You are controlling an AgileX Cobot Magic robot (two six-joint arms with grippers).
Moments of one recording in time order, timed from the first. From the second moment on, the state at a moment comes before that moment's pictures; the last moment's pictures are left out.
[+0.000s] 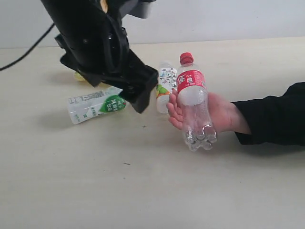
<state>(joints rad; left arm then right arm) -0.81 1.69 -1.49 0.03 1.21 -0.09 0.29 0.00 0.00 -0.26 0.32 0.37</state>
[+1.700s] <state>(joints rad) -0.51 1.99 -1.54 0.06 0.99 0.53 0.29 0.00 0.00 -0.26 0.32 0.37</state>
